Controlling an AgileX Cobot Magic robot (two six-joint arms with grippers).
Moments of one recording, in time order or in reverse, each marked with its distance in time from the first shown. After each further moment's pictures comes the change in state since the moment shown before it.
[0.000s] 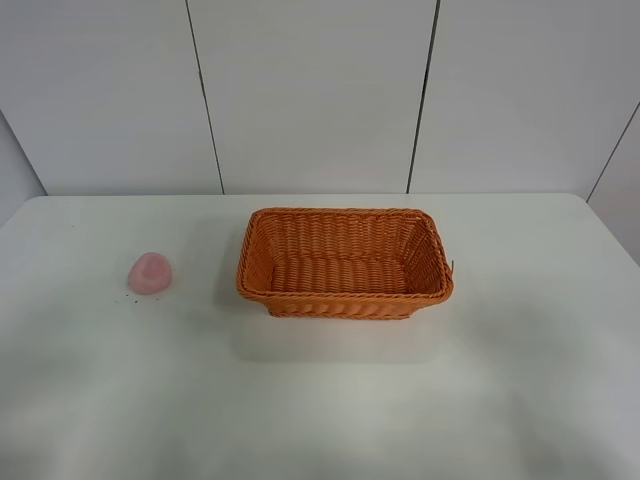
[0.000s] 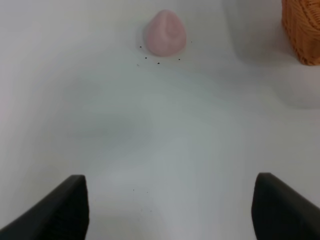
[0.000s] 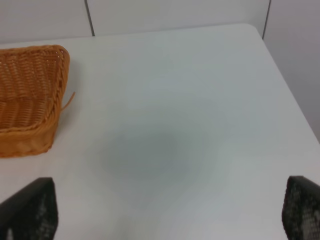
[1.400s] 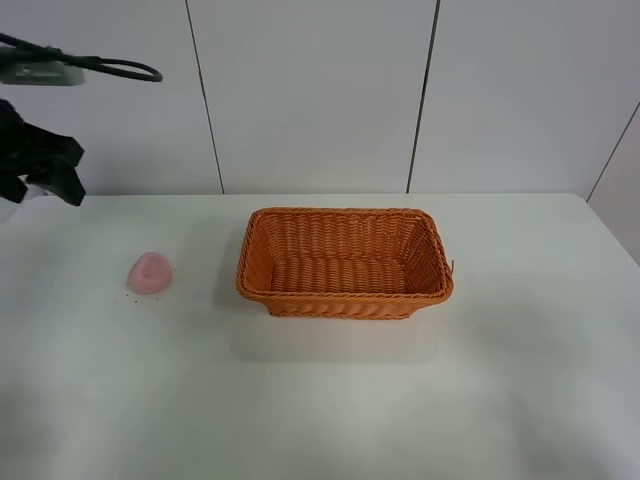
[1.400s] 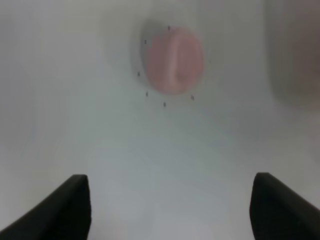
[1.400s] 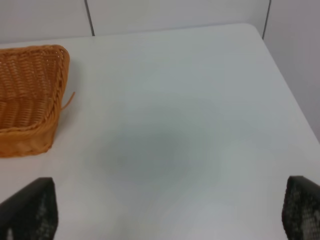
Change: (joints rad) left arm 0.000 1.590 -0.877 0.000 -0.087 0.019; right arm 0.000 0.000 0.000 0.000 0.000 0.000
